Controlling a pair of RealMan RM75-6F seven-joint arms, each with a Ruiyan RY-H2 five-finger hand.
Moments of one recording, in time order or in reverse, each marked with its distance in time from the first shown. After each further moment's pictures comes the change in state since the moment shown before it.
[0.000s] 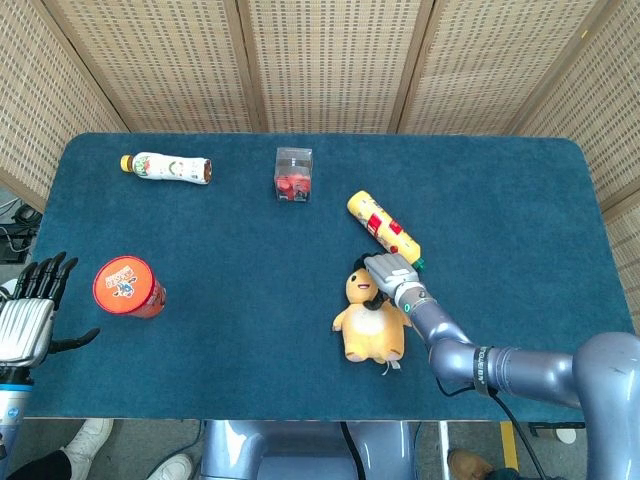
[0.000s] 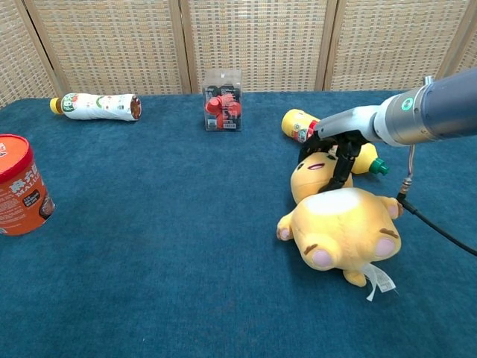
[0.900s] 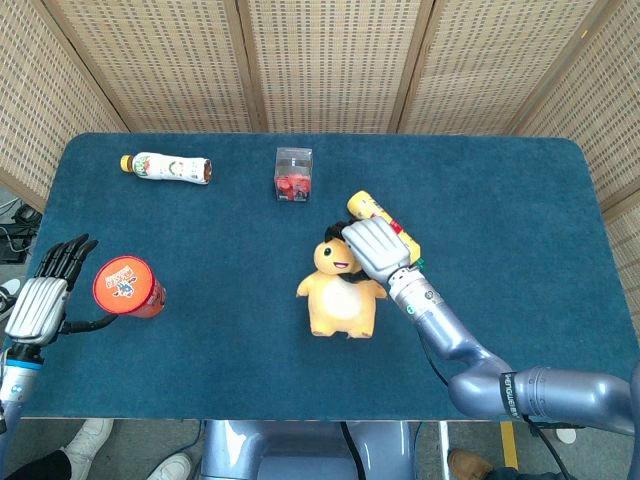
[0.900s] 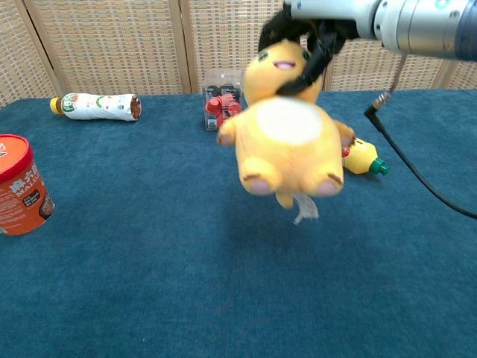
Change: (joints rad) left arm -0.106 0.039 -0.038 0.042 0.056 -0.098 -0.281; right arm -0.151 0.103 0.153 -0.202 -0.687 0.381 0.254
